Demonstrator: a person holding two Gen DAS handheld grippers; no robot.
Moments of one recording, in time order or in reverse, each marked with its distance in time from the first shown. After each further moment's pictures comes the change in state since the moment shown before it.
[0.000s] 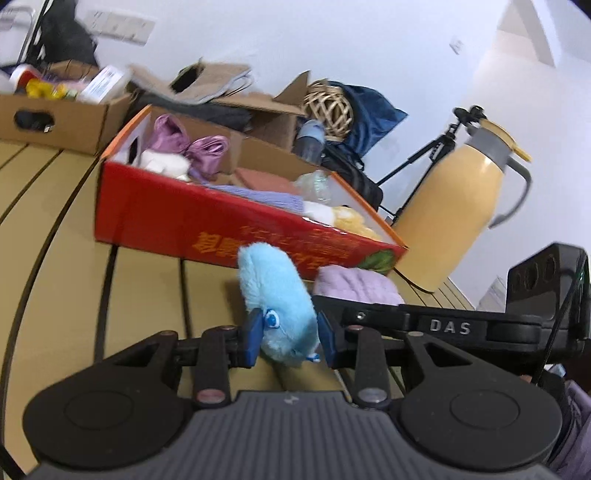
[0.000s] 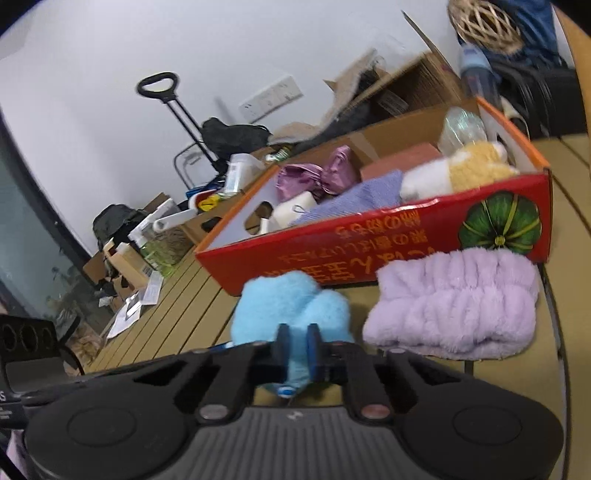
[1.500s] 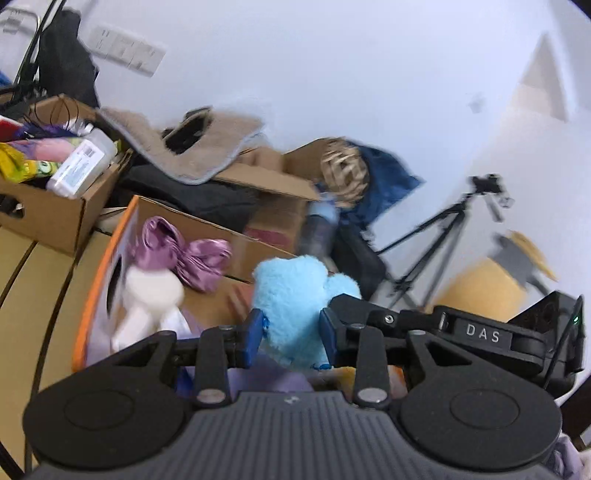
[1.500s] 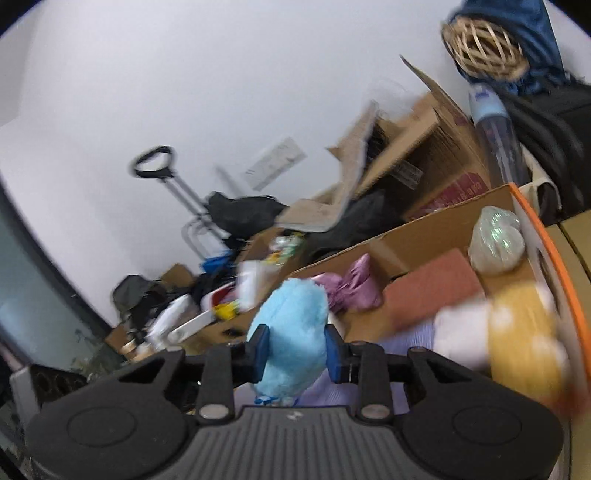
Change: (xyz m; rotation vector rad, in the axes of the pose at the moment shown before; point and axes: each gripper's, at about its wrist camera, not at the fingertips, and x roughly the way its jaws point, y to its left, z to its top) left arm 0.056 0.033 0.140 -0.118 -0.075 -0.006; right arm 0.041 -0.019 0.137 0.144 -0.110 0.061
